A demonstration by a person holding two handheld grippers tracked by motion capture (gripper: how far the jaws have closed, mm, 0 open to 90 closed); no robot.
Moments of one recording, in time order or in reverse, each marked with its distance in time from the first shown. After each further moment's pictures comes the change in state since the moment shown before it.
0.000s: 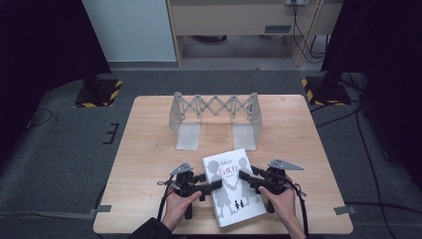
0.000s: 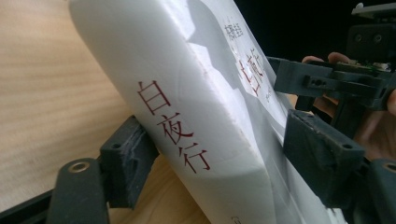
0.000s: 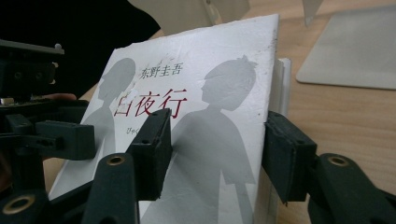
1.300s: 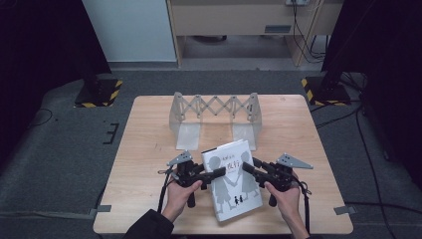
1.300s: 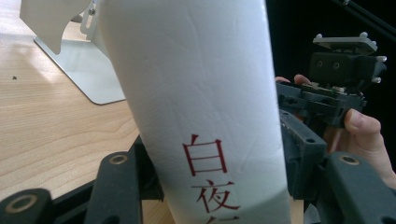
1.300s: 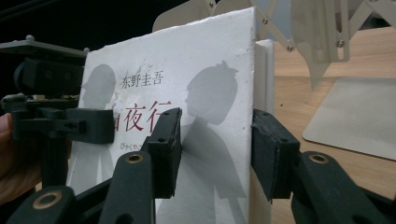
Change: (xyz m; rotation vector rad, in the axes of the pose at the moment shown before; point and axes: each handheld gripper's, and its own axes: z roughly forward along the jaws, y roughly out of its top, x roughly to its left) left arm -0.012 0.035 0.001 -0.091 -0.143 0.076; right arm 0.005 0.021 -0.017 -0.146 0.064 -0.067
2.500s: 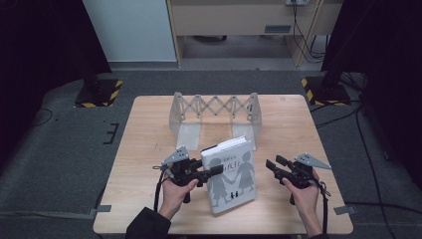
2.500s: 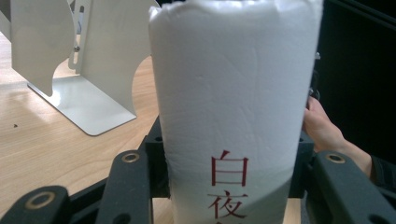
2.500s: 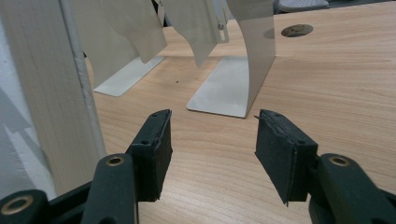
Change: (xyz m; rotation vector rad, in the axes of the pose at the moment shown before) left arm -0.013 0.020 -0.016 0.002 -0.043 0.147; right arm -0.047 -0.003 -0.035 0.066 -0.293 -0.025
